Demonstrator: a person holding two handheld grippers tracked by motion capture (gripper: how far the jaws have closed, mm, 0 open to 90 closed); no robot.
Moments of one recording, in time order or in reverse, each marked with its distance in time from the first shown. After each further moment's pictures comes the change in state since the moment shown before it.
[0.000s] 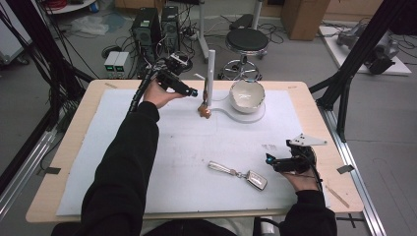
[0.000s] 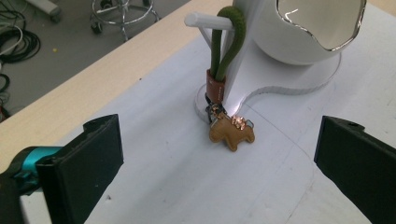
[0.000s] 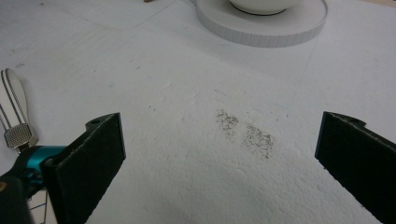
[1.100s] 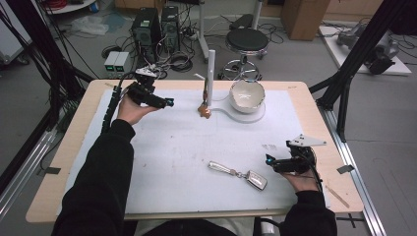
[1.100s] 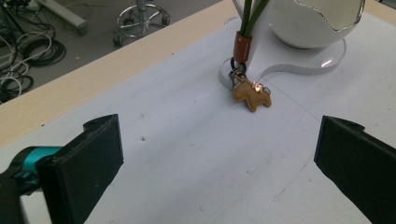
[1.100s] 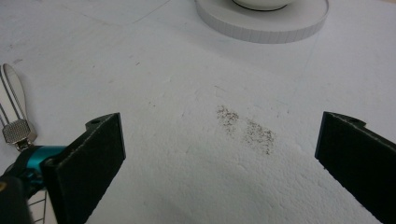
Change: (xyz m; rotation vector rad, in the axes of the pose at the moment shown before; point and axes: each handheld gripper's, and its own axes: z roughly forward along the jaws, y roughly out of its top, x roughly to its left) left arm 0.018 -0.074 -0.053 -0.113 0.045 -0.049; right arm 0.001 -0.001 0.000 0.010 -0.004 -0.003
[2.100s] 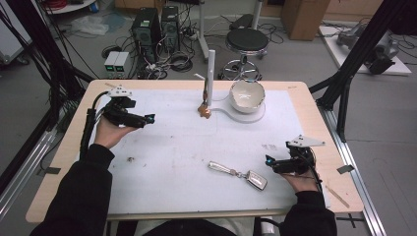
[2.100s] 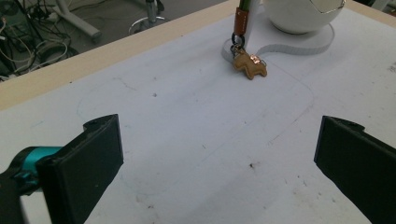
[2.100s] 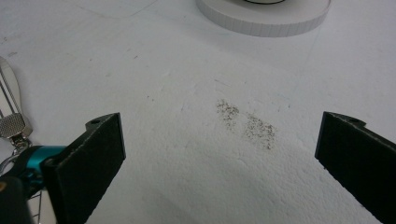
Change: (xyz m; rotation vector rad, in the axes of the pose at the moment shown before) left arm -0.003 -0.066 -0.057 -0.094 0.026 -0.016; right arm 0.000 -0.002 0.002 0.019 -0.005 -0.006
